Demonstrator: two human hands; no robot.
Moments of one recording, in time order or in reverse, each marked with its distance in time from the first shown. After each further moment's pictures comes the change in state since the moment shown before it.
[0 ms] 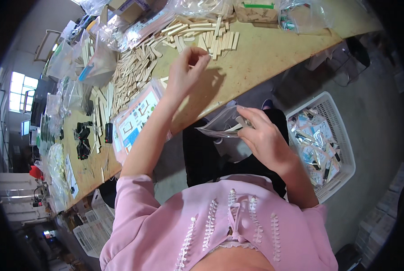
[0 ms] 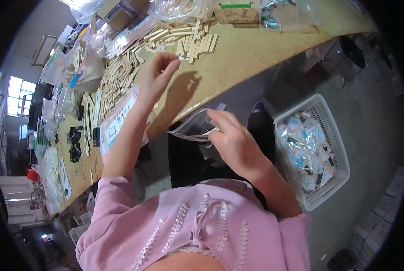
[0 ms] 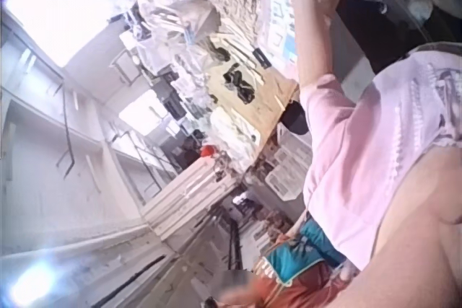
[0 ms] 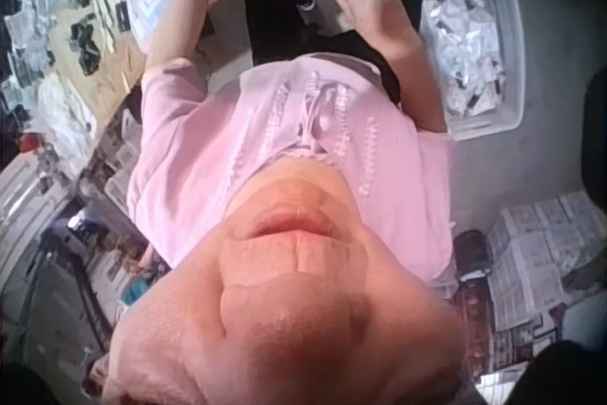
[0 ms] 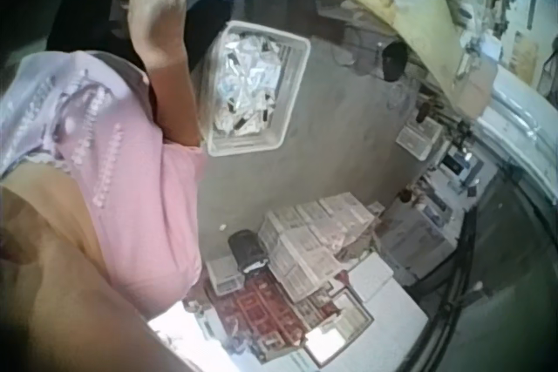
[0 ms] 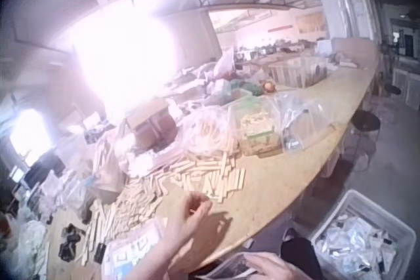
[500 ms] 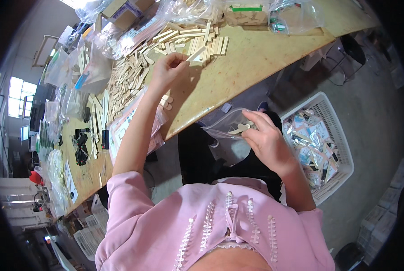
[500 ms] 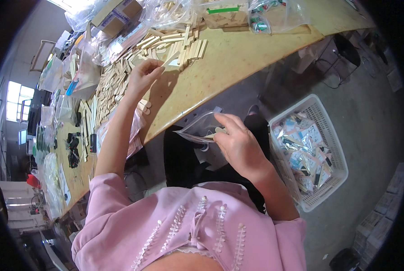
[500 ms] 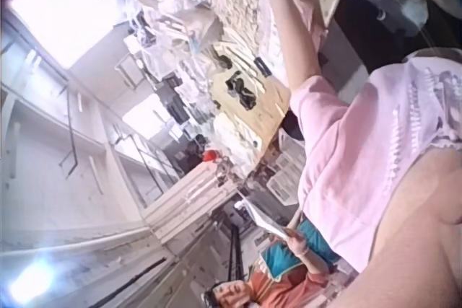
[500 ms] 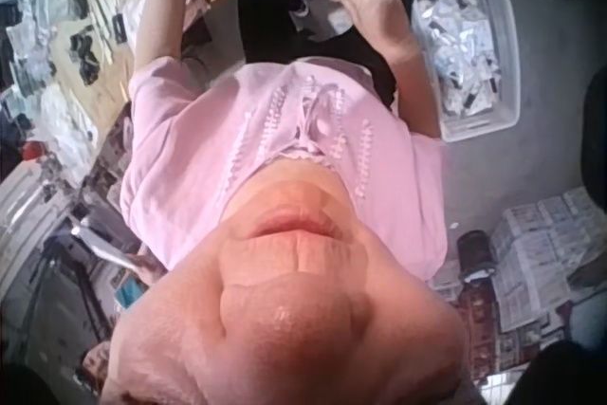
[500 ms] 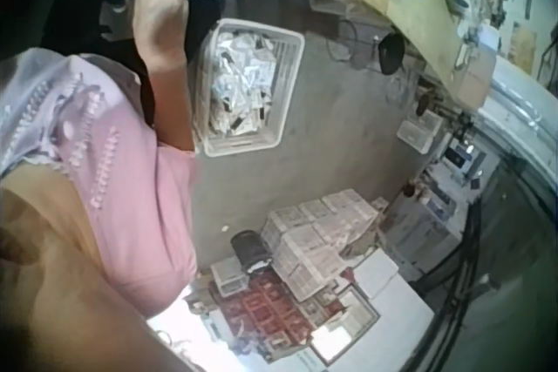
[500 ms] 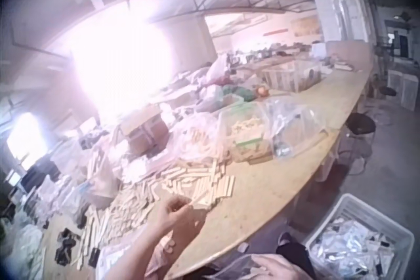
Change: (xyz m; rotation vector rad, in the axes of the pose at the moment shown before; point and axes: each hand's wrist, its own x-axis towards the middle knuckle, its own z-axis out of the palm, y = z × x) left_hand 0.033 -0.041 -0.019 0.008 -0.123 -0.140; right_hand -0.022 0.020 -0.017 -0.039 0.061 0.089
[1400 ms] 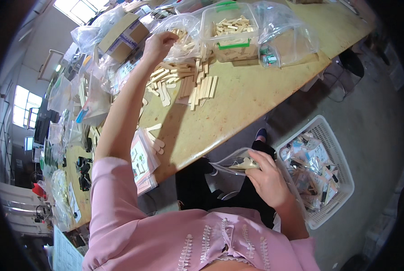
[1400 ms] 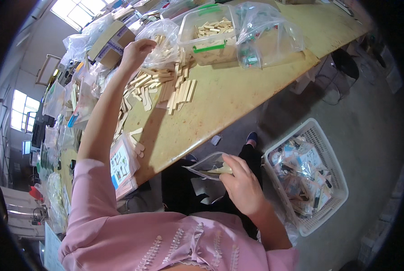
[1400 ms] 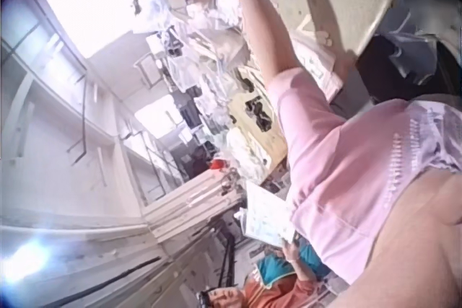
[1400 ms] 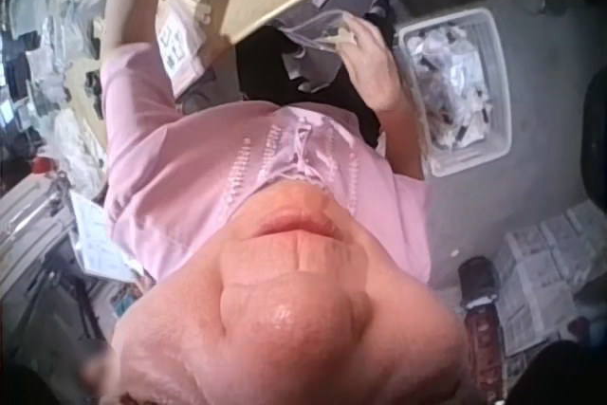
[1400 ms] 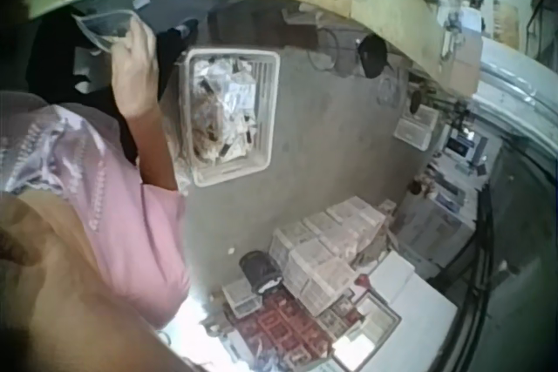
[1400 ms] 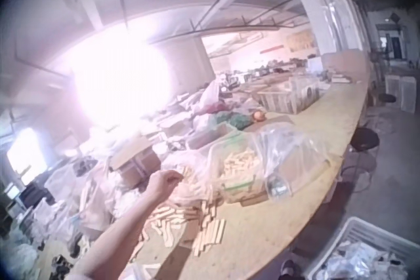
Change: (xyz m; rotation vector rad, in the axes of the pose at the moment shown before) left_hand 0.215 0.042 -0.039 0.554 0.100 0.355; right_hand -0.006 0.034 -0.025 0.051 -0.015 0.131
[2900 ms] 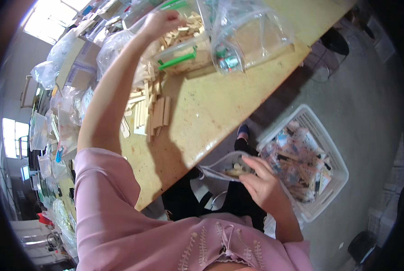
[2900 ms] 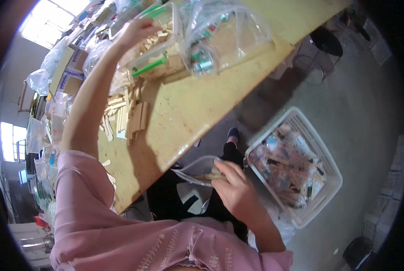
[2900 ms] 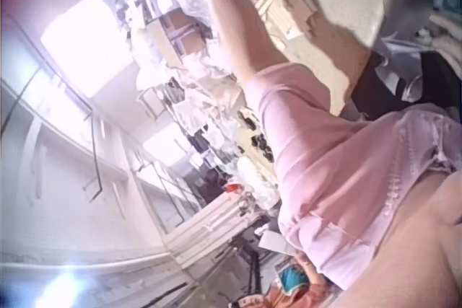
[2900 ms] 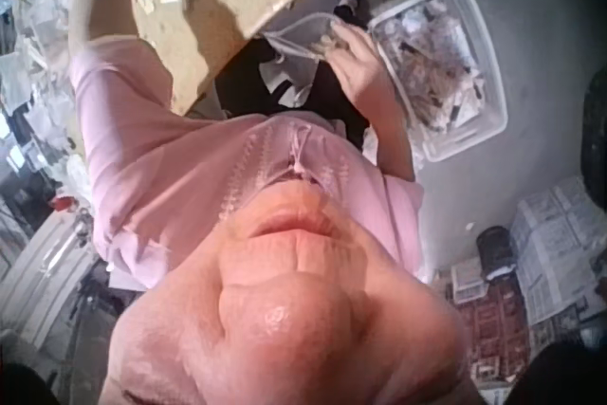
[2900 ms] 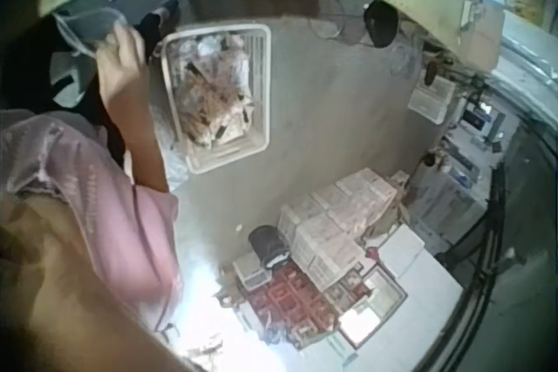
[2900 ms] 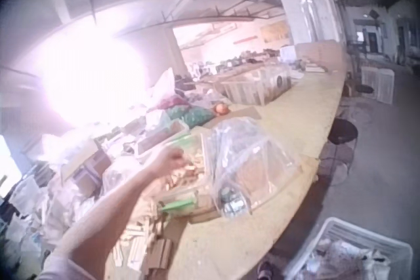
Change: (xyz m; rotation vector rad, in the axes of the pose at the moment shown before) left_hand 0.167 0.060 0.140 -0.095 -0.378 0.249; right_hand 0.005 0.063 -0.046 0.123 0.124 0.164
